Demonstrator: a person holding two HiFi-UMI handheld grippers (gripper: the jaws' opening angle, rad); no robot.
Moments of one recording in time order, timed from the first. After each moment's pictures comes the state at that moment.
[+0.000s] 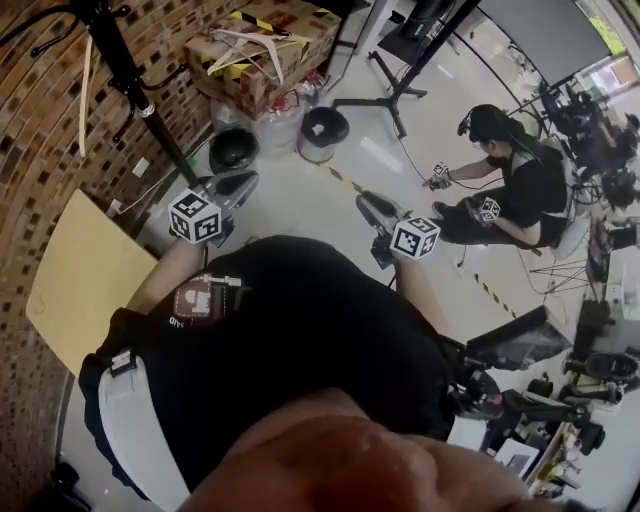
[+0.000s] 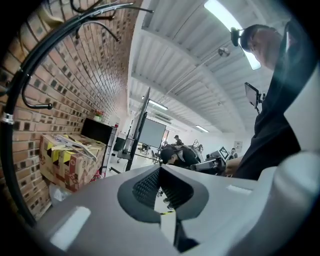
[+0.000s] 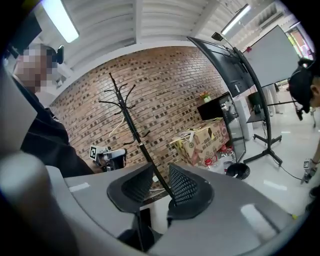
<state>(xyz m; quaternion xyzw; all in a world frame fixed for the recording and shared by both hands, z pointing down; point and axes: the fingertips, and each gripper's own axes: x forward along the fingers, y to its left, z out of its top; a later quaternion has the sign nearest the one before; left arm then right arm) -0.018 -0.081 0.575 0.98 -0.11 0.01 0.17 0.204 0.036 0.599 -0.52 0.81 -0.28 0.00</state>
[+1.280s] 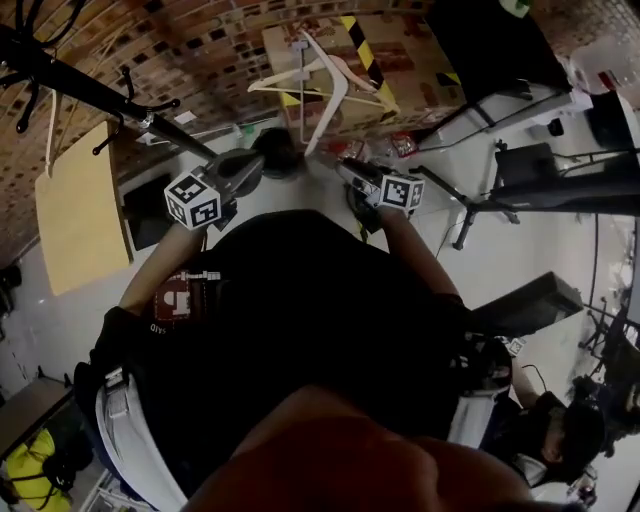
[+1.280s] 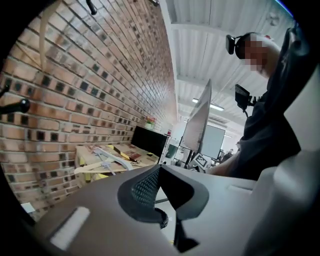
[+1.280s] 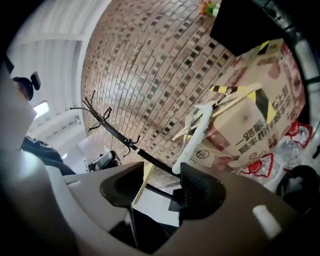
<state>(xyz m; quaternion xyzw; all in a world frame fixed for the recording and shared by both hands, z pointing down) 0.107 -0.374 0.572 0.88 -0.42 0.02 0.22 0.266 -0.435 0.695 -0.13 0.86 -0.50 -0.05</state>
